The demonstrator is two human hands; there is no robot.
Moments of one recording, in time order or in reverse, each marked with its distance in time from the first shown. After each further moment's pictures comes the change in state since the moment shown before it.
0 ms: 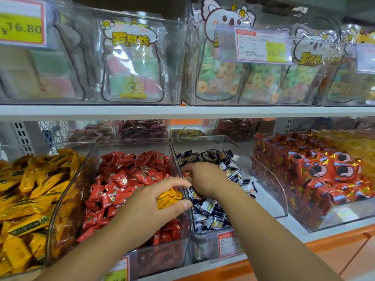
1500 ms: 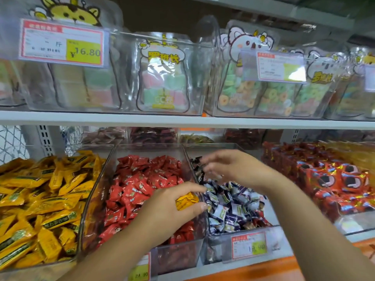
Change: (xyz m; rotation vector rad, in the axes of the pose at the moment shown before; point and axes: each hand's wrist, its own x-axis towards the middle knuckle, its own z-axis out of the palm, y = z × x) left_hand -0.003 -0.004 -0.001 -0.010 0.004 -0.031; right_hand -0.050 -0.004 -0.073 0.783 -0.063 -0.035
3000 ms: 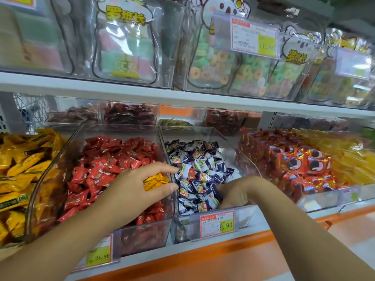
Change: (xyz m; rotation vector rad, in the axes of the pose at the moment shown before) left_hand 0.000 0.004 0.003 0.018 -0.012 -0.043; right_hand -0.025 0.071 -0.008 -0.663 -0.536 0.663
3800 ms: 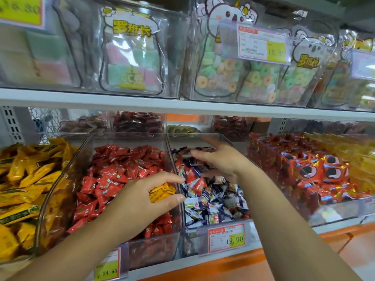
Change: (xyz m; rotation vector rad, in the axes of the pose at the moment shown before) left_hand 0.000 0.001 -0.001 -0.035 0.015 0.017; right_hand 0.004 -0.044 -0.041 1.013 0.551 -0.462
